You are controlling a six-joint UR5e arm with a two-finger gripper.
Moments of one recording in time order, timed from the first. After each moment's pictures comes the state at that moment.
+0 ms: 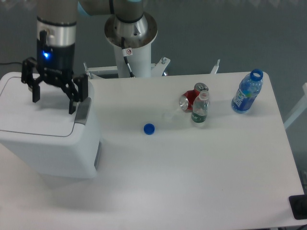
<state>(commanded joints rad) 2.14 -1.53 -1.66 -0.96 1.31 0.35</state>
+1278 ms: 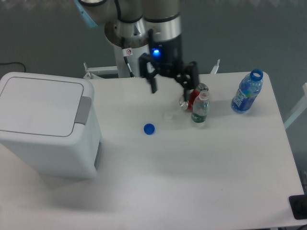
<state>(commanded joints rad) 2.62 -1.53 -1.66 -1.21 1.52 1.27</state>
